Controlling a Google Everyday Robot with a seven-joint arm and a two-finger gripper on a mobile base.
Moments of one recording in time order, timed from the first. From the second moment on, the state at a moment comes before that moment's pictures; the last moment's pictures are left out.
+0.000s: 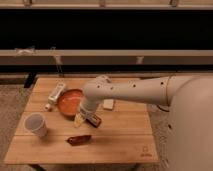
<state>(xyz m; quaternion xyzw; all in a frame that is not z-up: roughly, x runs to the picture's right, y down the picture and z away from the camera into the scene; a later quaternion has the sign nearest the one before) -0.115 0.166 0.758 -0.40 -0.06 0.34 0.85</state>
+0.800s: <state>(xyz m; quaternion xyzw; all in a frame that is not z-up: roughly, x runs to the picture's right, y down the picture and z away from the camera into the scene) -0.087 0.159 0.796 -0.40 -0.01 0.35 0.85</state>
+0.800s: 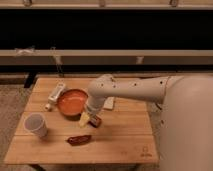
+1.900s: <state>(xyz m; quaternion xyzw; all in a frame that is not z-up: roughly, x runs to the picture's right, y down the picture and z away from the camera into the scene) -0.104 0.136 0.852 -0.39 0.00 0.32 0.86</state>
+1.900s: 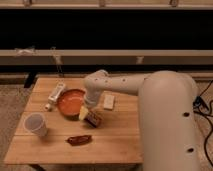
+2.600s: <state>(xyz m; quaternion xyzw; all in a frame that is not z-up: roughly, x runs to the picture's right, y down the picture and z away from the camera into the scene) -0.105 0.134 0.840 -0.37 0.02 0.32 0.87</state>
